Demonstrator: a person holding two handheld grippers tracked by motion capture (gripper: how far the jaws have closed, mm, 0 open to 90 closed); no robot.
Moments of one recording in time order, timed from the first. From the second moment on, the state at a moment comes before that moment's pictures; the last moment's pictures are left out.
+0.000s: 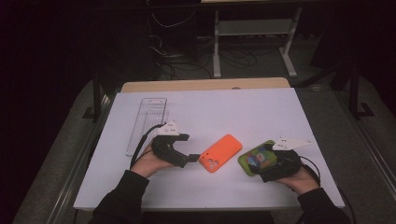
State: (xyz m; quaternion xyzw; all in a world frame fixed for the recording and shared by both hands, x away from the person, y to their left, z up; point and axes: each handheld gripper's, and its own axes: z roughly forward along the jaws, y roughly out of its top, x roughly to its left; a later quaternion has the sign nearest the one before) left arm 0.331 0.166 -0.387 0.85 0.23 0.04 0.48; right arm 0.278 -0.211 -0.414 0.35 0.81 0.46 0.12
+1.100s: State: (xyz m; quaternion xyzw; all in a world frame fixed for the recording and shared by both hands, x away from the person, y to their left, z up) left arm 0.343 0.114 -0.386 0.86 0.25 0.06 0.43; right arm 0.277 -0.210 -0.413 0.35 0.81 0.46 0.12
